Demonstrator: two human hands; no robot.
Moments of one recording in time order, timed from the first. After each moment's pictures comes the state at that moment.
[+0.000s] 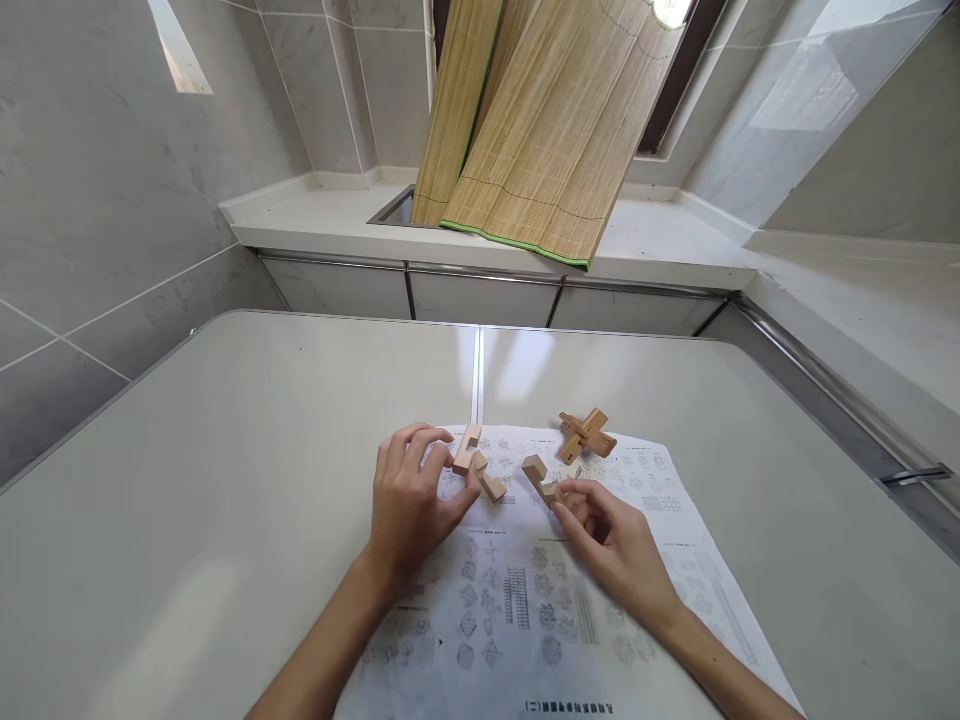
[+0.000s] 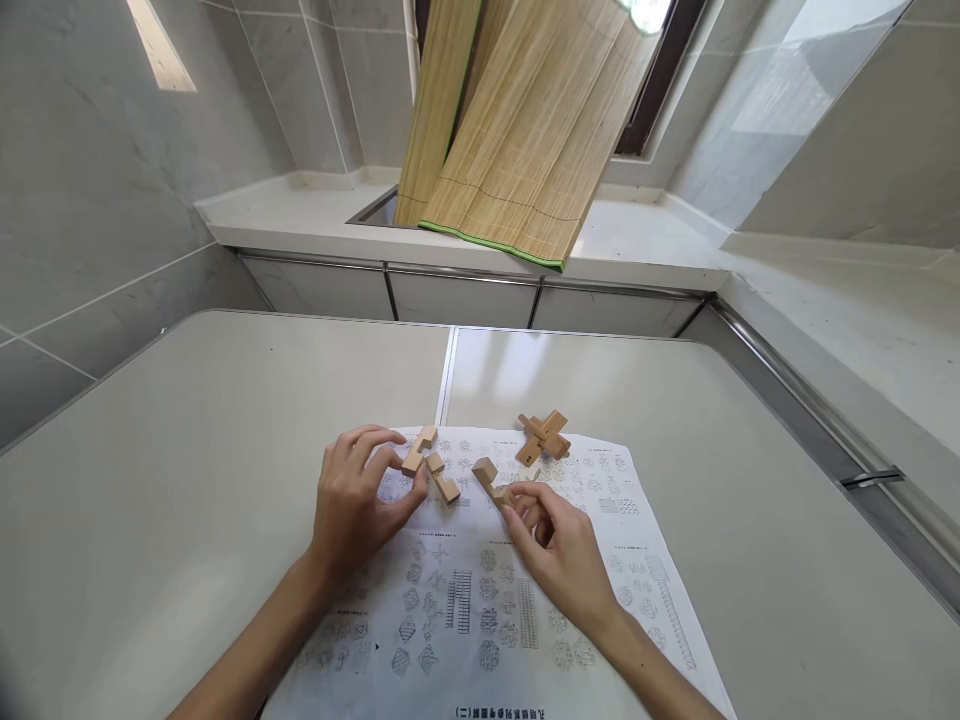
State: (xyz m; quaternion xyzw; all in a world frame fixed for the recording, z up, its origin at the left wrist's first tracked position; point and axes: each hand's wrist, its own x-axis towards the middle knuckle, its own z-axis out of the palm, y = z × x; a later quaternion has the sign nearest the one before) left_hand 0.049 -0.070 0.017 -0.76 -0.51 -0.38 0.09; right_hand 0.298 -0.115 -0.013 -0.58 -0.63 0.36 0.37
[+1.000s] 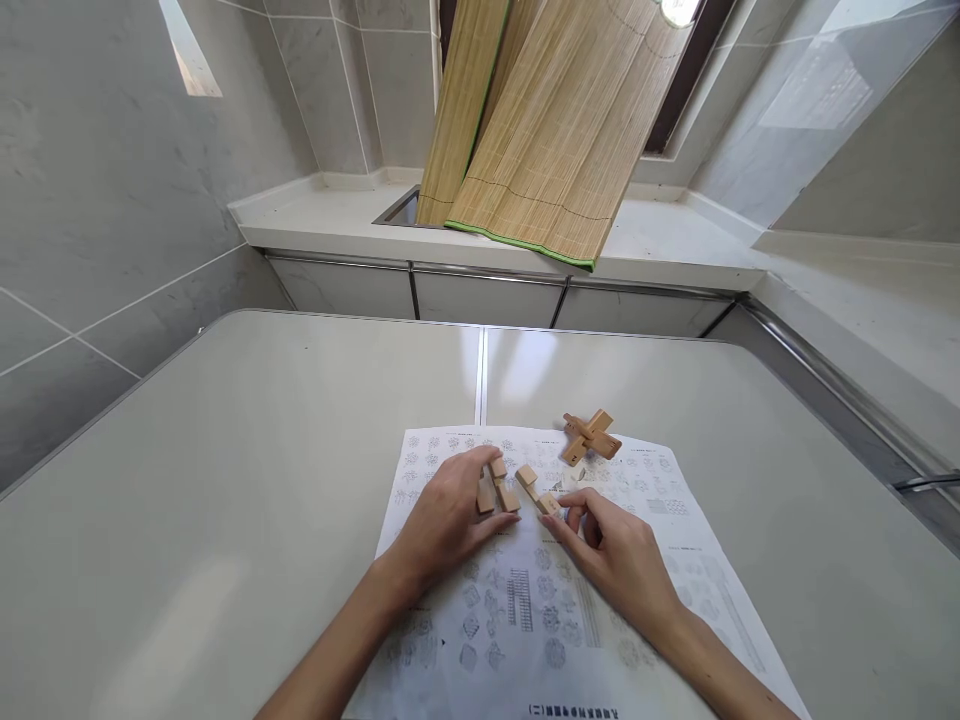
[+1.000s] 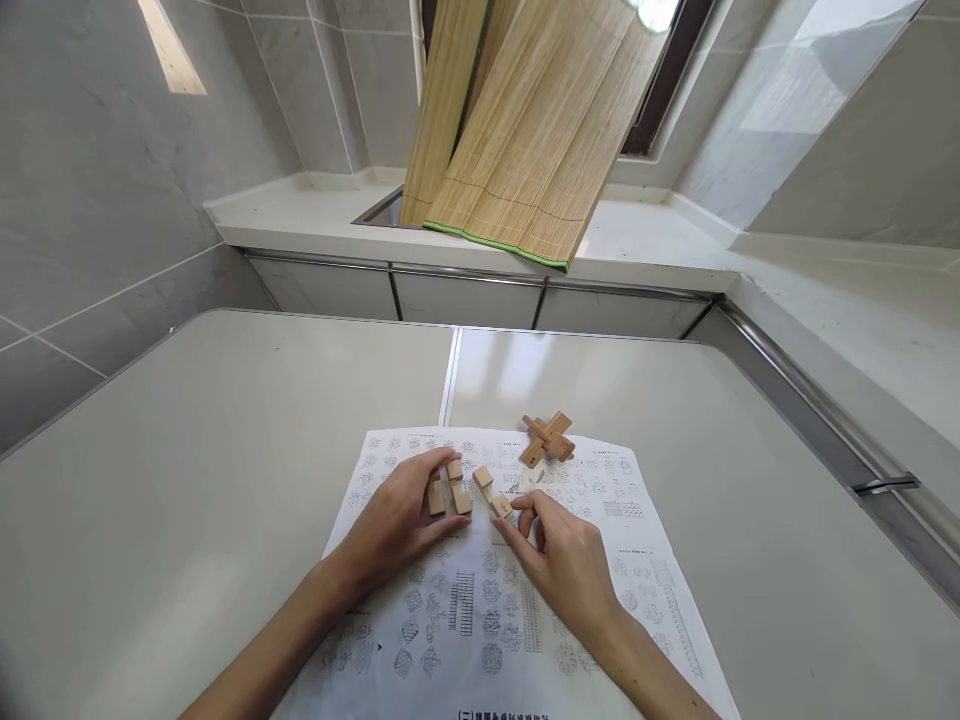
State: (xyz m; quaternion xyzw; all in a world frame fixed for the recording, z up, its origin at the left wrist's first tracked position) left_hand 0.058 -0.076 -0.005 -0.82 -0.45 -0.28 -0.19; right_hand 0.298 -0.117 -0.021 -0.59 -0.72 0.22 0.30
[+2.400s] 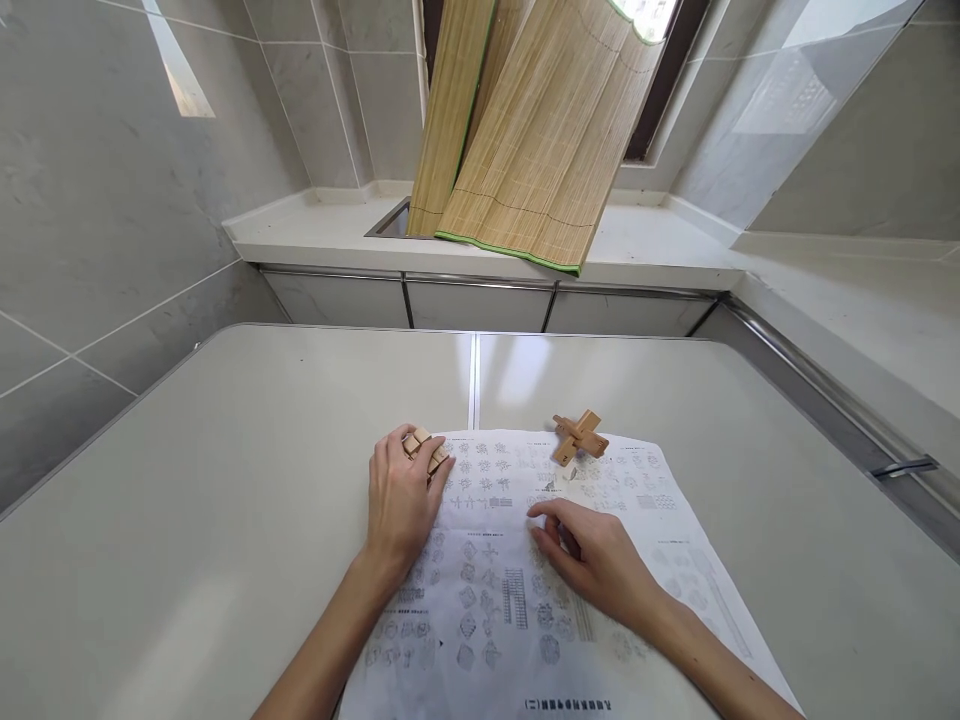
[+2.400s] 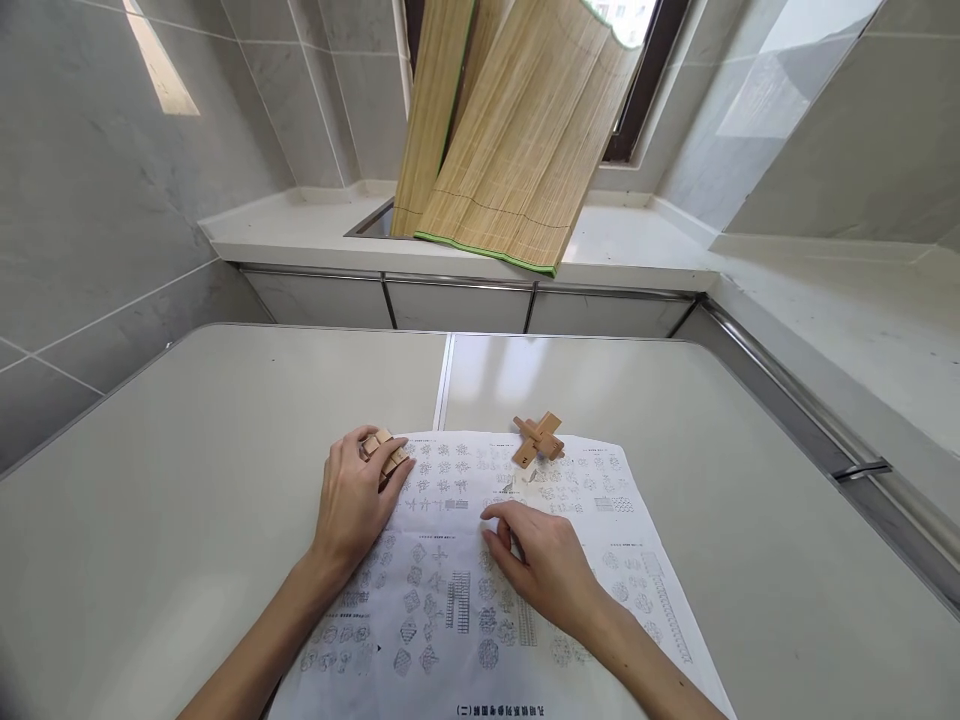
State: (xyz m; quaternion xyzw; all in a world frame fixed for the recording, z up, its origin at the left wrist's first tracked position) left_hand 0.032 -0.060 -0.007 -0.74 -0.60 -0.29 0.06; right_hand 0.295 -0.116 -0.014 -0.49 -0.79 0.26 0.27
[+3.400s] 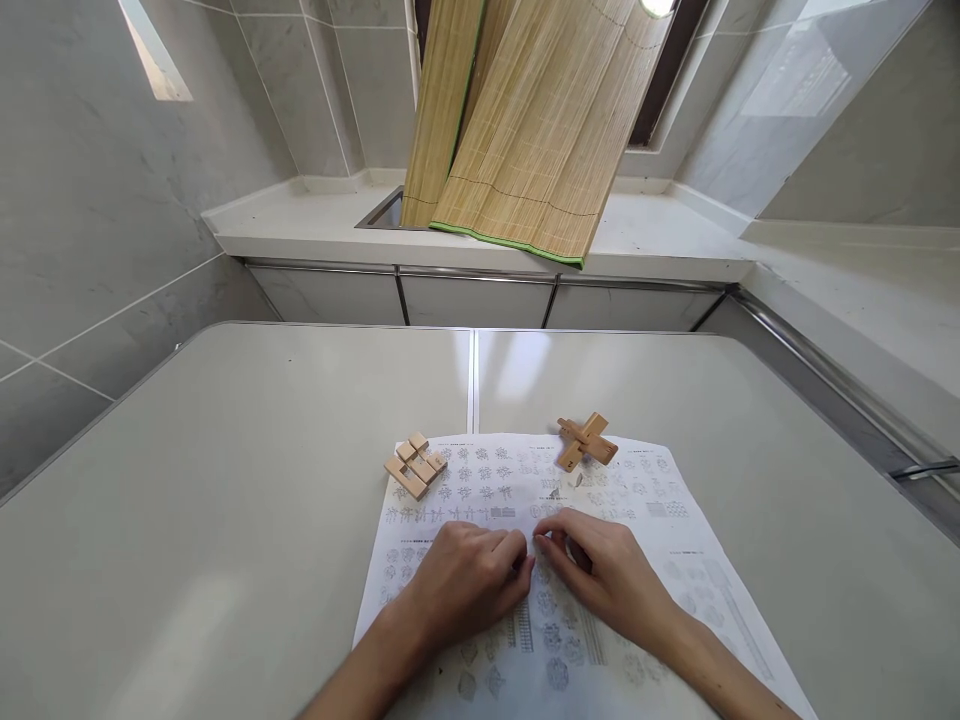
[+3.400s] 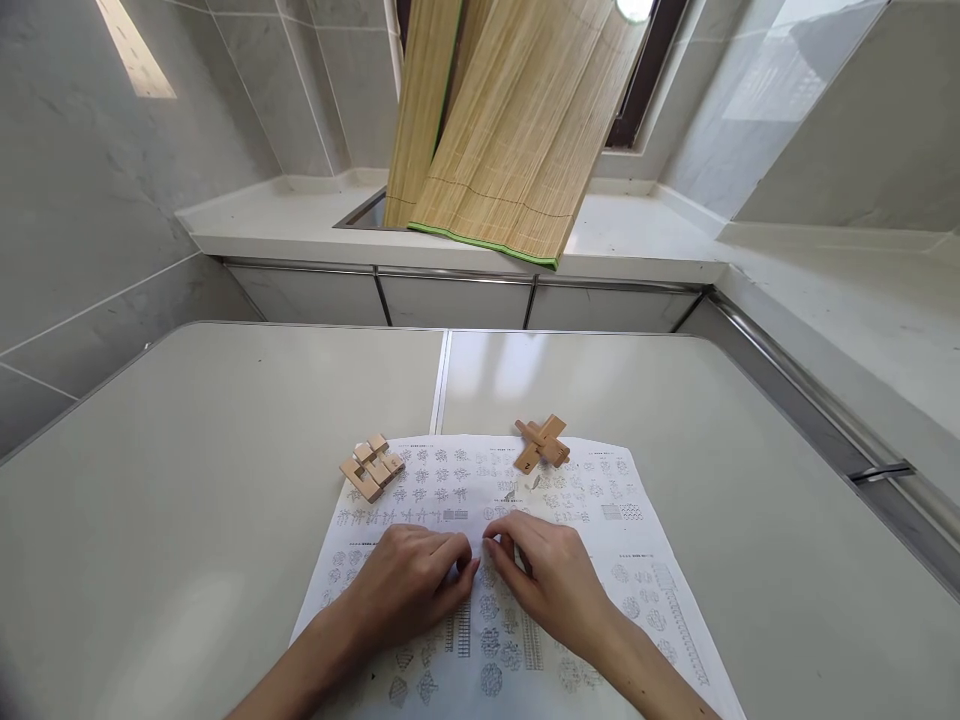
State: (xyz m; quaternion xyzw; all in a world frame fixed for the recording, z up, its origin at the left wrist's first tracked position) left_hand 0.081 -0.099 -0.007 -0.91 -0.35 -0.23 -0.06; right_hand 0.295 -0.112 -0.014 -0.49 -0.77 0.29 0.29
